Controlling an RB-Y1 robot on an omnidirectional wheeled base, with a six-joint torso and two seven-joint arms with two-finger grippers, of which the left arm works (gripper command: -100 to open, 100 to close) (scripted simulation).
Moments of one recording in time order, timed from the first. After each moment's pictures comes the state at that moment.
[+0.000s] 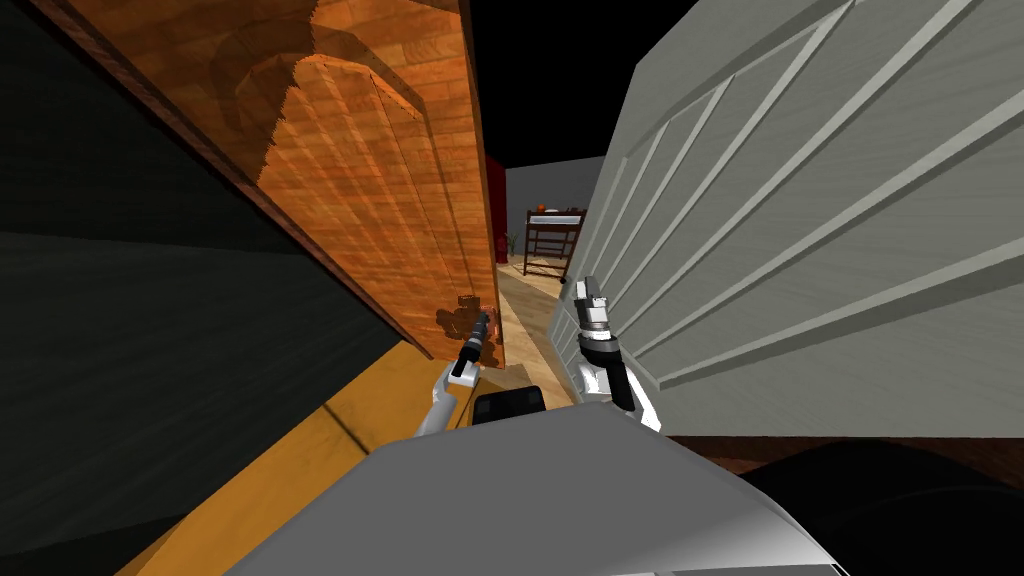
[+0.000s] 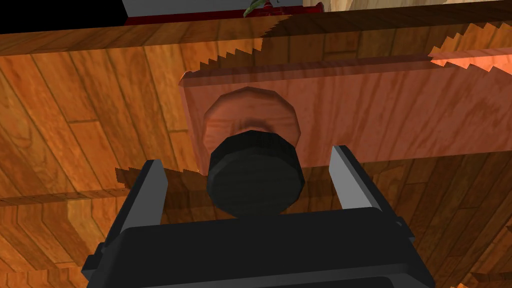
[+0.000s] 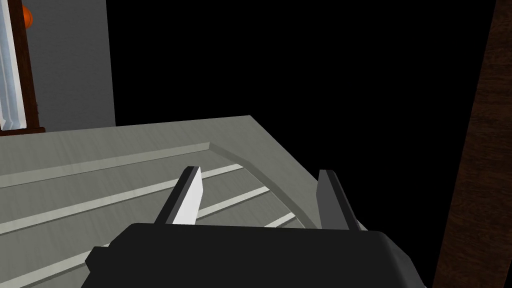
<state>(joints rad) -0.03 0.06 -0.26 -1.26 -0.02 -0.31 0.07</state>
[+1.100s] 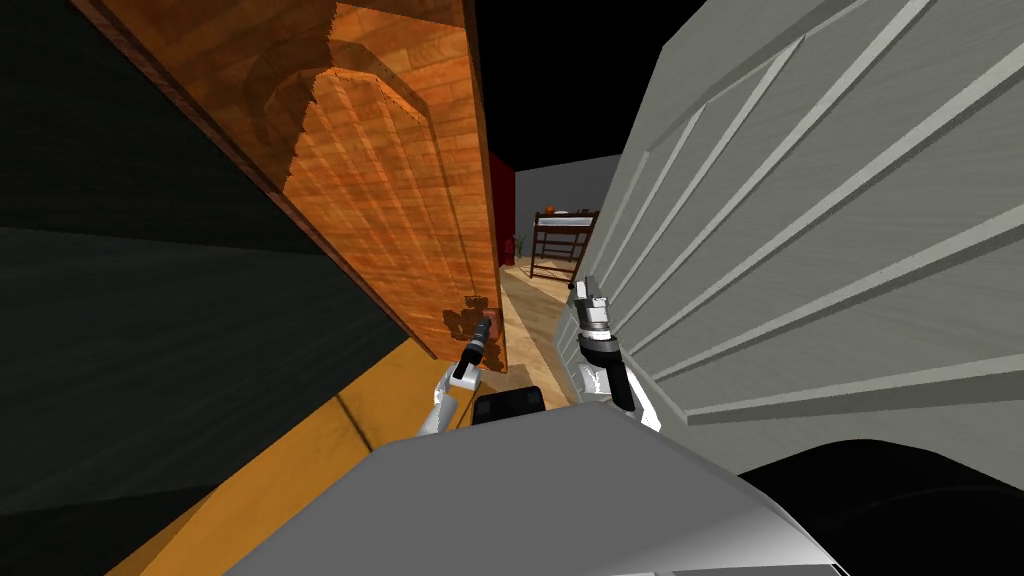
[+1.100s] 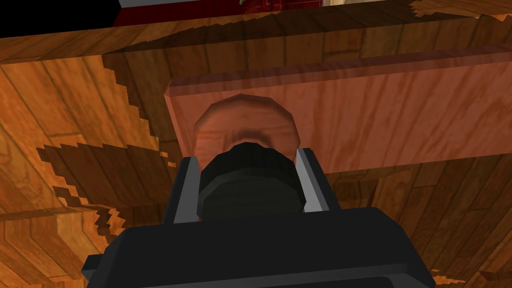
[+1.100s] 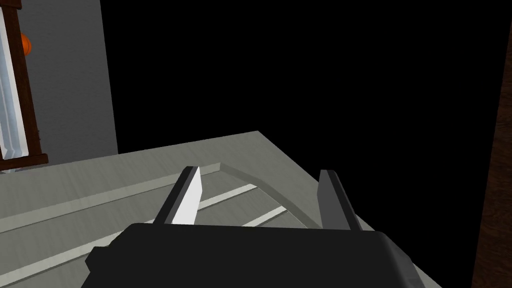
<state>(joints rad) -0.02 0.07 -0.30 -1.25 0.02 -0.30 0.02</state>
